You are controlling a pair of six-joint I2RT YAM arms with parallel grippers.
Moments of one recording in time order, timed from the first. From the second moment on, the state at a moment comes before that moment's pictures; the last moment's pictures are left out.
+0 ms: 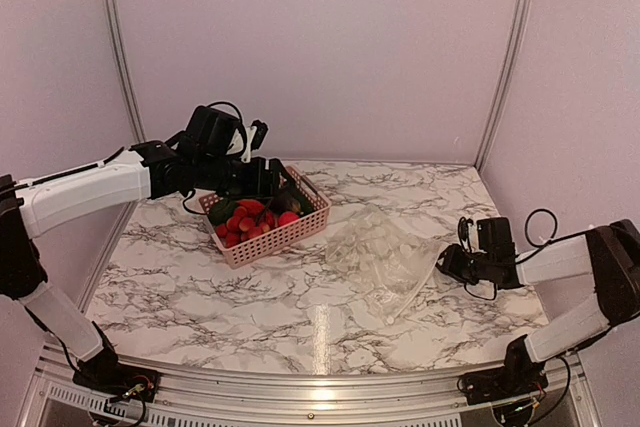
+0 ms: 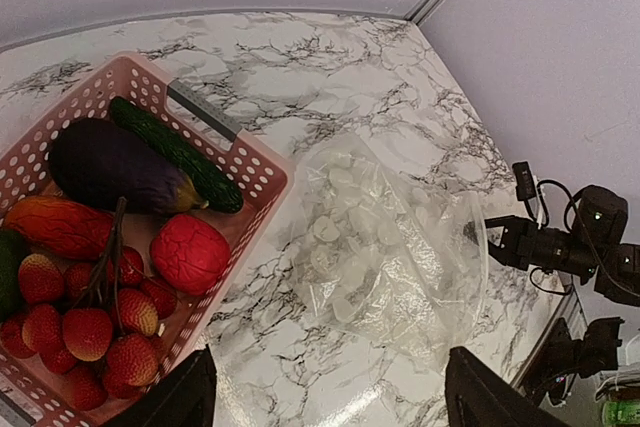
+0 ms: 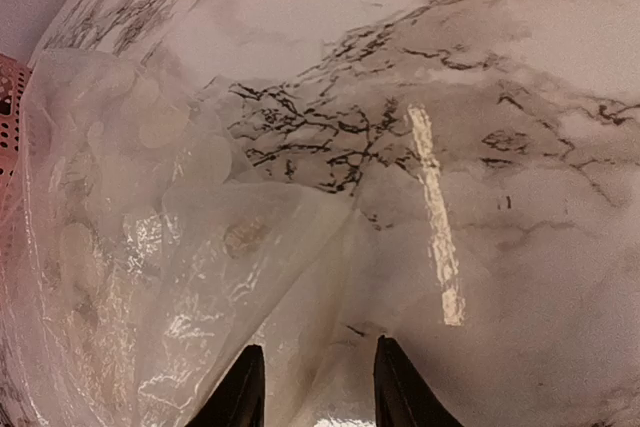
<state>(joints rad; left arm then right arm) -0.72 1.57 1.34 -0.37 0.13 -0.49 0.18 1.36 0.39 0.17 -0.21 0.57</state>
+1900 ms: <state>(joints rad) -0.96 1.96 1.63 -0.28 -0.03 -0.56 0.72 1.47 1.36 -0.51 0.05 0.41</state>
